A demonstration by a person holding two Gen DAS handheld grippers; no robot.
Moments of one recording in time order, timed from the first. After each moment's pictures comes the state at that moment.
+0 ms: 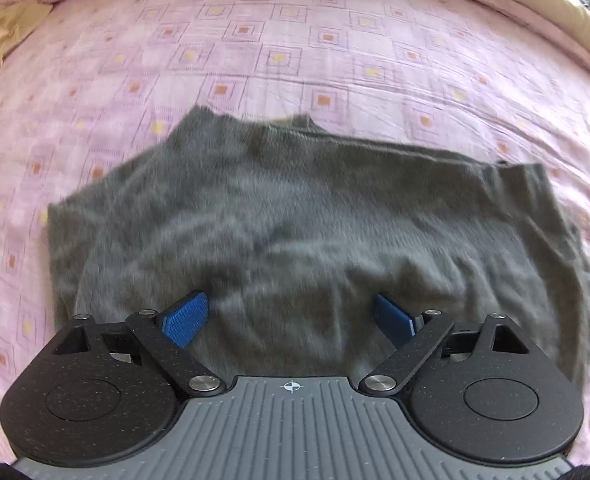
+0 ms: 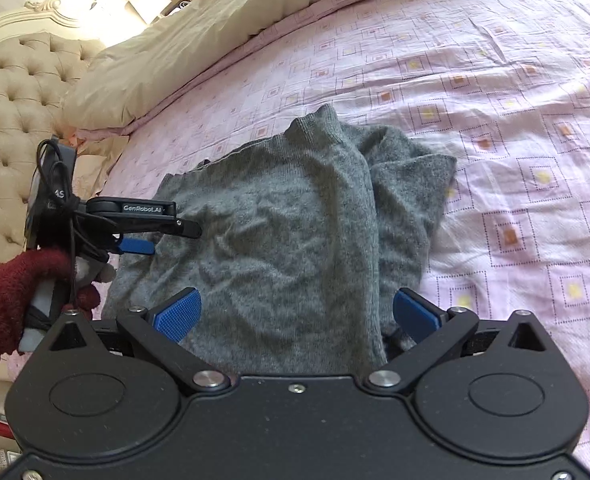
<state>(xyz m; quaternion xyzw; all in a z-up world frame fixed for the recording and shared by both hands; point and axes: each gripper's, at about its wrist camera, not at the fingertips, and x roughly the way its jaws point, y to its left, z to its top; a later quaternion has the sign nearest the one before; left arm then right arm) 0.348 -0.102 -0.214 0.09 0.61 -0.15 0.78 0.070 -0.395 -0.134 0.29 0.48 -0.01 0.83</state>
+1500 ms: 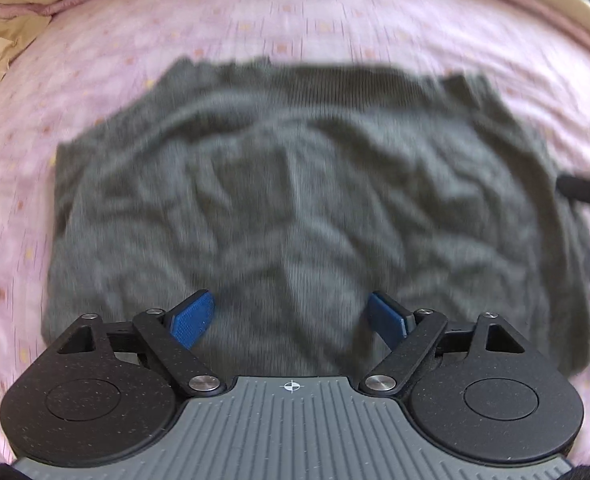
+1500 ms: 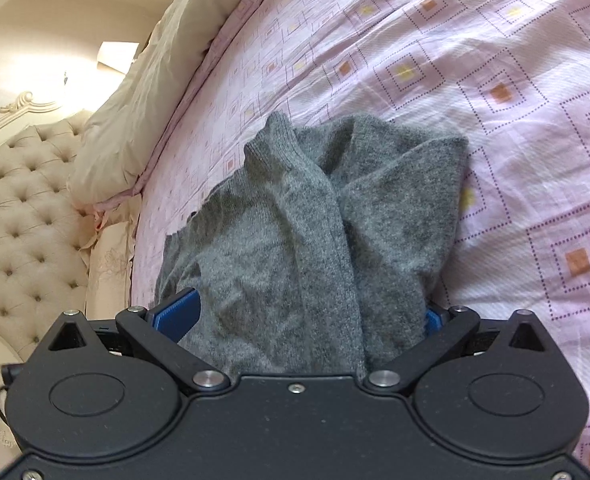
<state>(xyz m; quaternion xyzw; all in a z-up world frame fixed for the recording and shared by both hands) 0.252 -0.098 -0.208 0.13 0.59 -0.17 0.78 0.118 -0.450 -0.212 0.47 0.47 0.02 0.75</state>
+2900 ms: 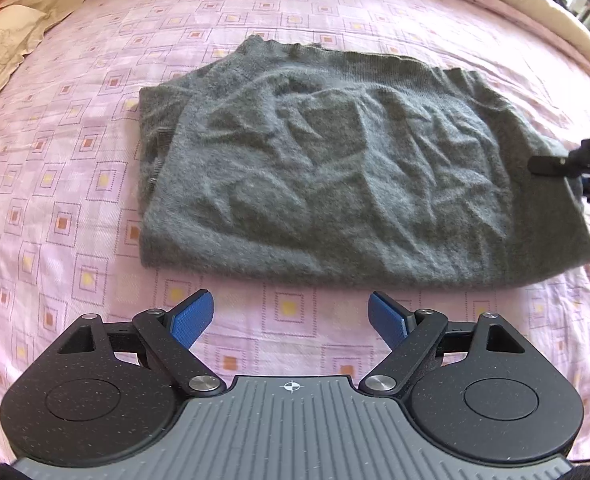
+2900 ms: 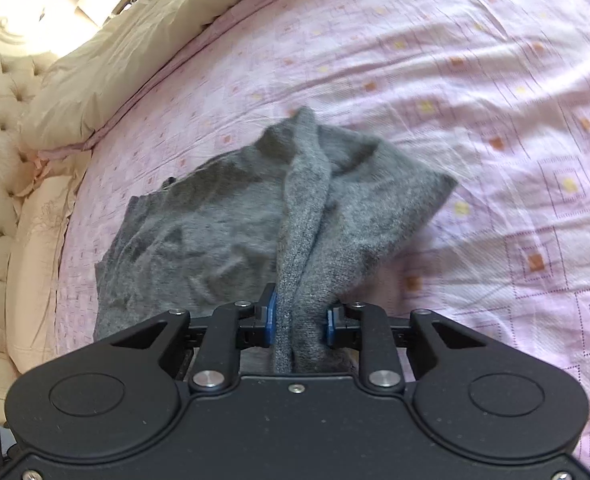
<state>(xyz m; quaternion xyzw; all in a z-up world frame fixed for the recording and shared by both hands) 0.213 0.002 -0.163 0.09 0.59 -0.20 0.78 0.126 -0.398 -0.147 0.32 0.52 -0.05 0.79</state>
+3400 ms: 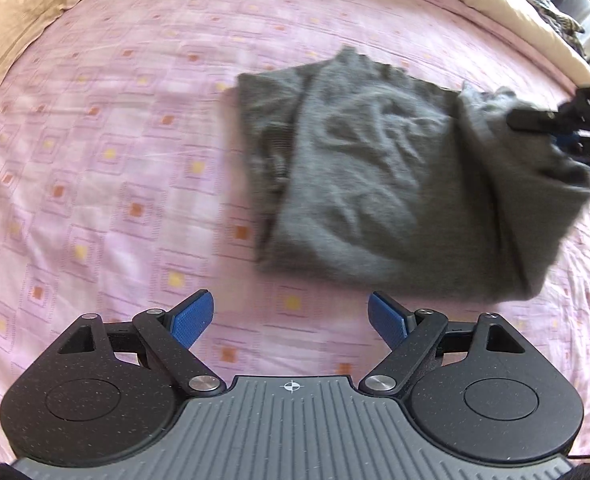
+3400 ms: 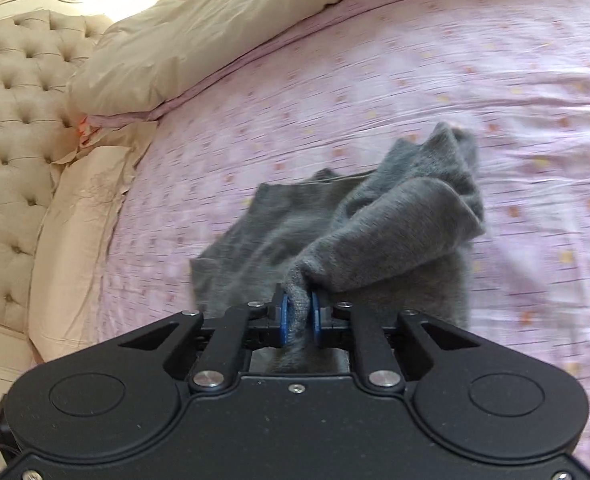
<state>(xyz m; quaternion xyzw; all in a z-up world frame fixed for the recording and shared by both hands) 0.257 0.096 -0.173 0.03 0.60 -0.20 0.77 0.220 -0.259 -0.118 0.30 0.52 0.01 0.80</state>
